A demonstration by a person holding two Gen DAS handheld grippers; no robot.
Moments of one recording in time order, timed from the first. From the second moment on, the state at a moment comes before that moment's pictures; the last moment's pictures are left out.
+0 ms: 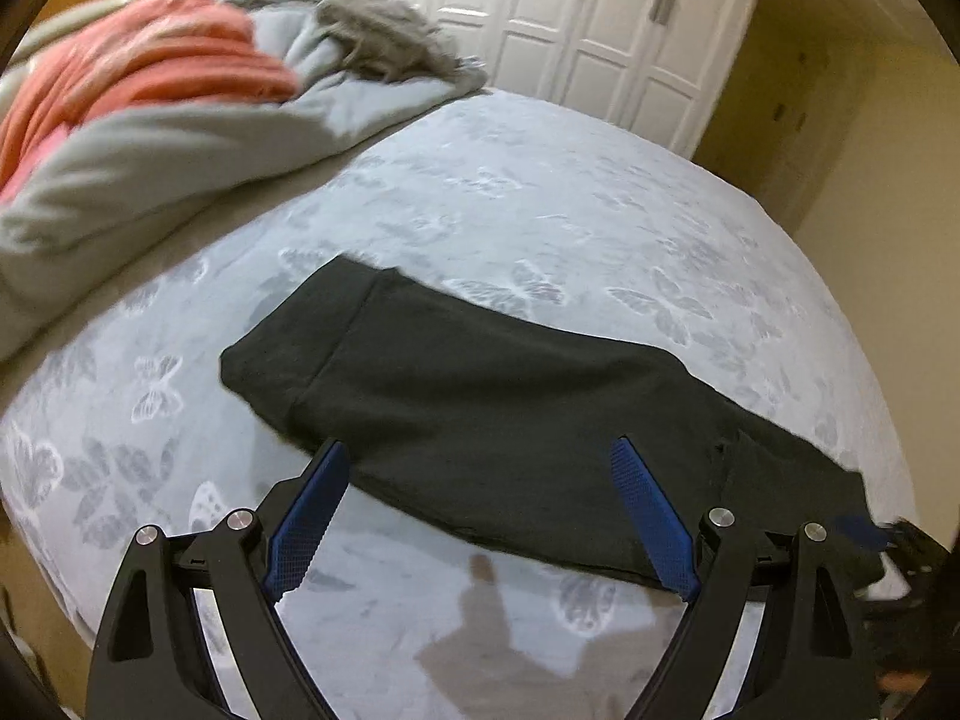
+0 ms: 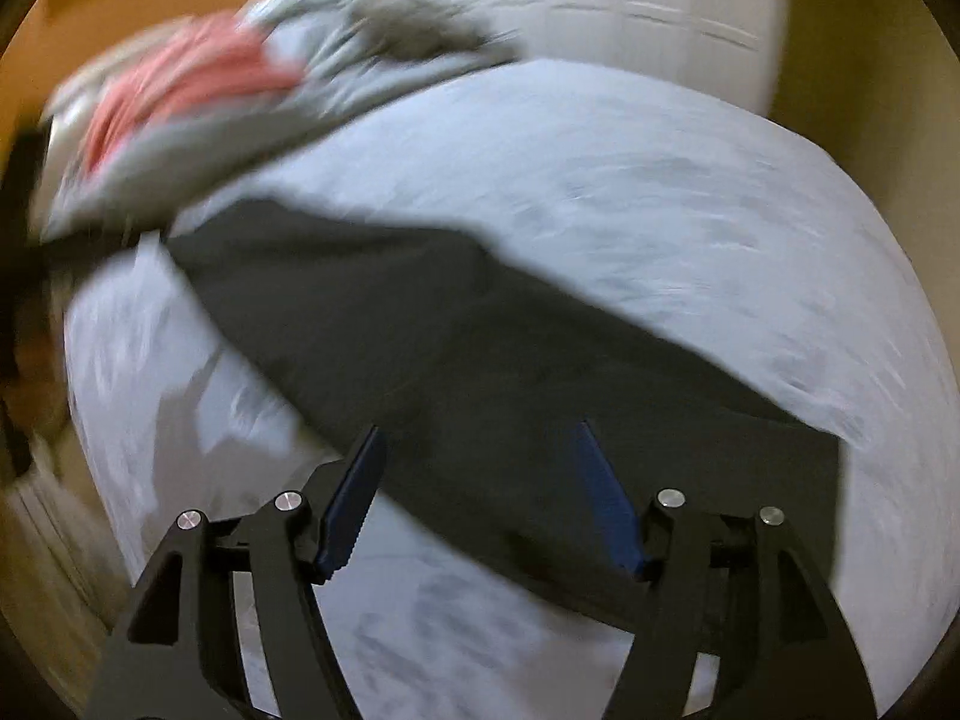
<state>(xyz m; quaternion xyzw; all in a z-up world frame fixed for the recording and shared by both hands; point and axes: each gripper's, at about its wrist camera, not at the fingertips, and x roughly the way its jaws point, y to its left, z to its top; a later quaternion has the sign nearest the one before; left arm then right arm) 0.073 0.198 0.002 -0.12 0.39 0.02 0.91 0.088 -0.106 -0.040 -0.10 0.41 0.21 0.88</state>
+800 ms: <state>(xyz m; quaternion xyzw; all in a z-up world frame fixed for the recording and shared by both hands) 0.076 0.237 -0.010 -0.15 0.40 0.04 0.90 0.140 -0.072 -0.056 -0.07 0.44 0.19 0.88</state>
